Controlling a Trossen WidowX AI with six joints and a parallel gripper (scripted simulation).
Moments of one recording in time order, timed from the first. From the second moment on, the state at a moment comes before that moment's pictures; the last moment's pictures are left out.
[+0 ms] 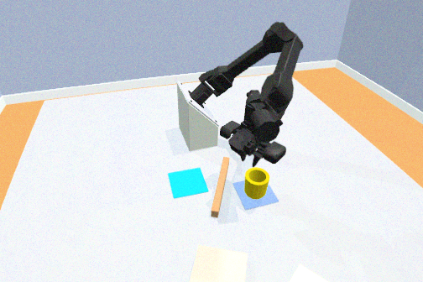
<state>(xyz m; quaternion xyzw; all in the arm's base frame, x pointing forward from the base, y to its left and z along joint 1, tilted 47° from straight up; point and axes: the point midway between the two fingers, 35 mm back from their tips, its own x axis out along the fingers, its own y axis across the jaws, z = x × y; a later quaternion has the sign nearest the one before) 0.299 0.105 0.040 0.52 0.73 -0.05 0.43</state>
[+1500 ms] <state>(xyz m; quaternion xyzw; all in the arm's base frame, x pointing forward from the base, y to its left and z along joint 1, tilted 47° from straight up) 0.300 0.151 0.001 0.53 0.73 -0.06 0.42</state>
